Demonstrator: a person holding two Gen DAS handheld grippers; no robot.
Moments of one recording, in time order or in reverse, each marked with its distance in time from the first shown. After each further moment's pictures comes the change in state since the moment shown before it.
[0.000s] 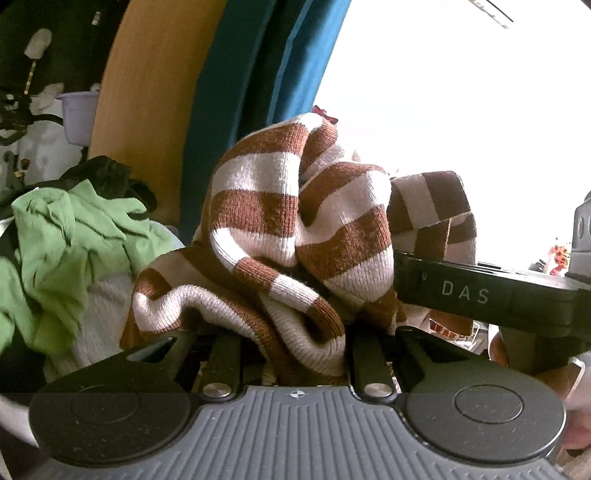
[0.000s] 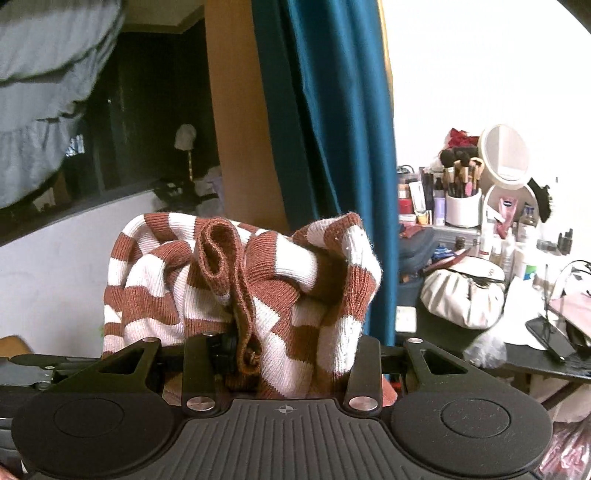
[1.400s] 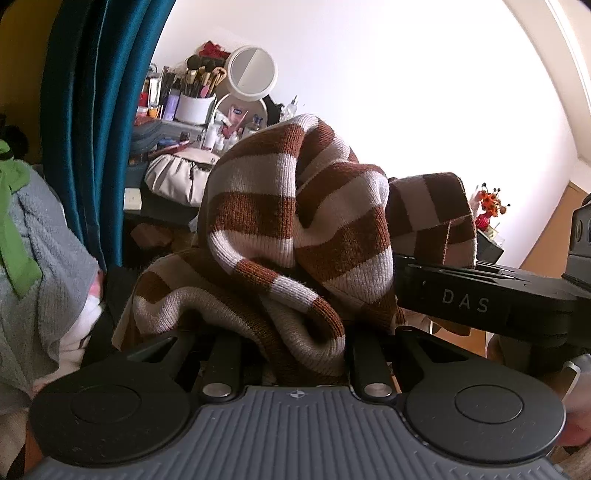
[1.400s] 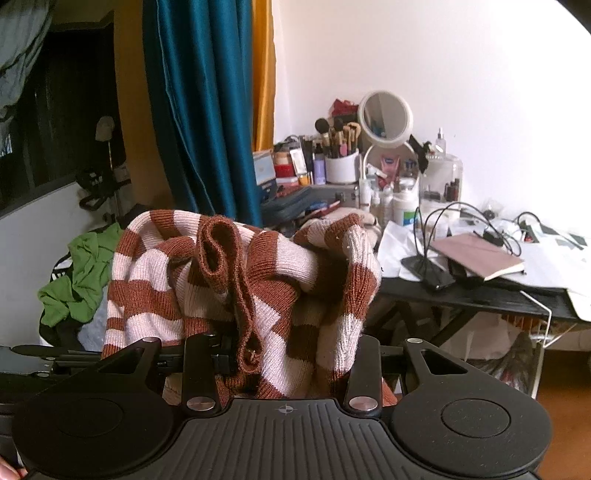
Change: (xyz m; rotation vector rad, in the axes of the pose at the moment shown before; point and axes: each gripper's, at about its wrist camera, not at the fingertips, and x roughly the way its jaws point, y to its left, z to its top) left arm 0.034 -0.134 -0.057 0.054 0.187 -0.260; right arm -0.127 -0.104 -0.055 0.102 0.082 -0.255
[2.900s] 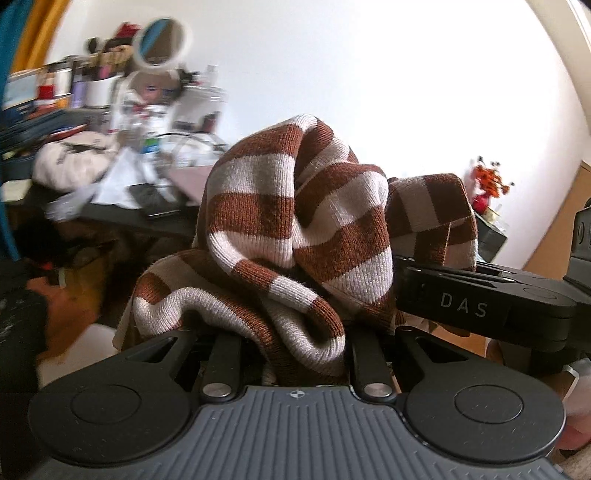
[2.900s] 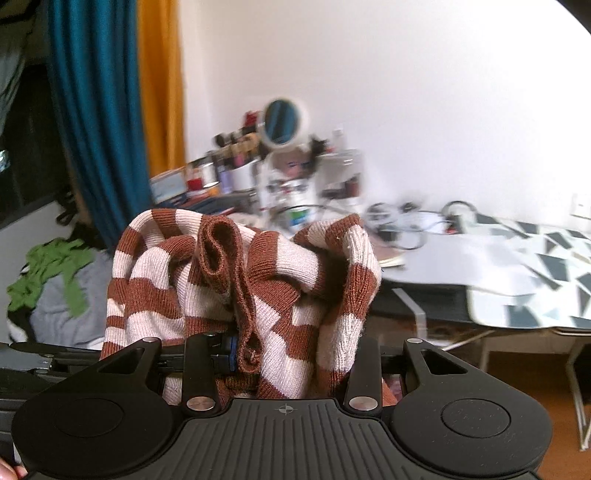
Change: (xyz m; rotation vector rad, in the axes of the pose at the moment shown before) left arm 0.217 -0.308 -0.020 0.035 0.022 0.040; right arm -0.102 -0.405 -0.019 0.044 -0.040 0.010
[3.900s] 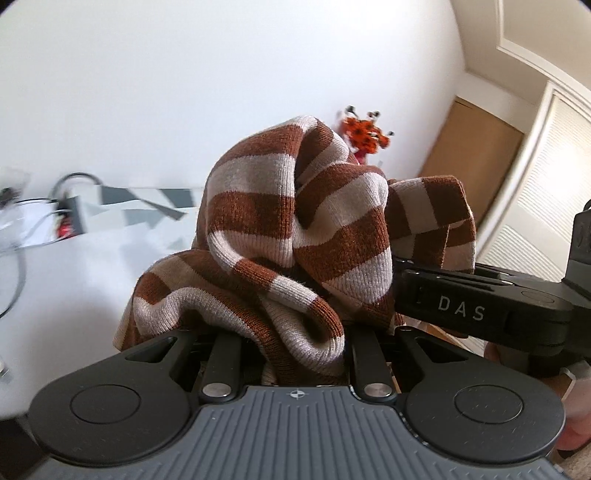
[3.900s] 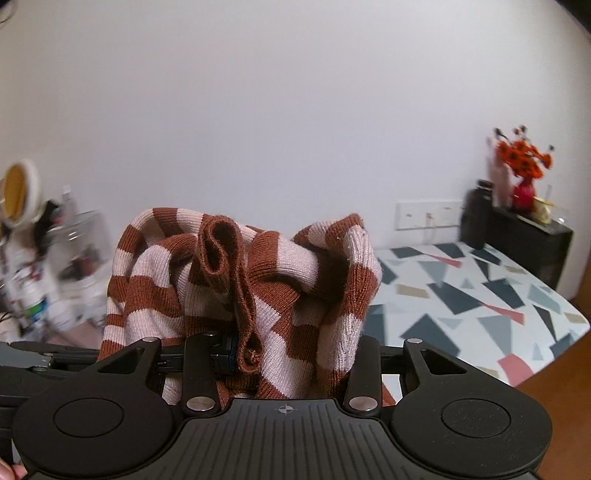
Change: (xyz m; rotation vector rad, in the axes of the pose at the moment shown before) left arm 0.401 -0.157 0.189 0.262 0.153 -0.525; right arm 0.119 -0.379 0.130 0.191 -0.096 -0.561
